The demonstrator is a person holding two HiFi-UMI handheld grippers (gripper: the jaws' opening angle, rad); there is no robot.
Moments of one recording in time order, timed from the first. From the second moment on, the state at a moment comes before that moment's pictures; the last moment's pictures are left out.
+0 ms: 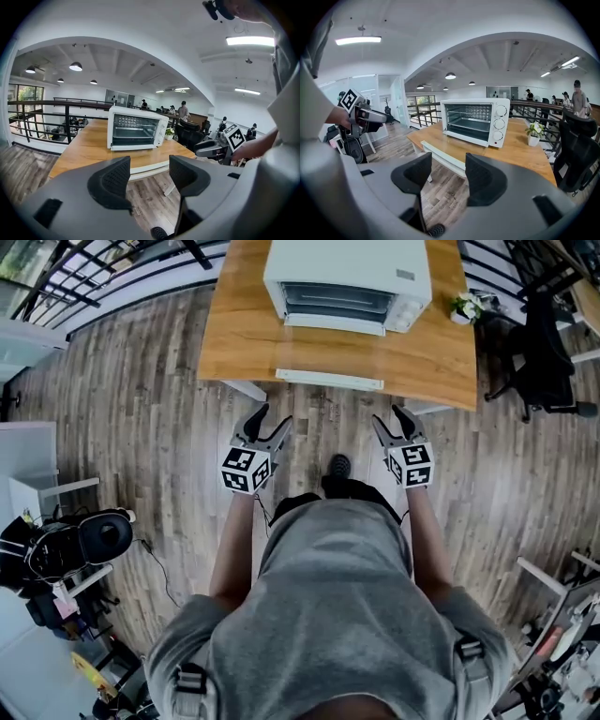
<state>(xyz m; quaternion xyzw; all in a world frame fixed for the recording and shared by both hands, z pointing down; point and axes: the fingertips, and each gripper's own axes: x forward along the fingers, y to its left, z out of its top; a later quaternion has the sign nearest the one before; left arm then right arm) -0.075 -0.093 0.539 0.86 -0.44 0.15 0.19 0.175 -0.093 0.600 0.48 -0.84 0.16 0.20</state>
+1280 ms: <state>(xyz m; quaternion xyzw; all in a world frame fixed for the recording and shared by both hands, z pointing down) -0.061 -0.106 0.552 0.84 -0.48 0.14 0.20 0.188 -0.125 0.626 0.42 -0.86 0.16 0.23</state>
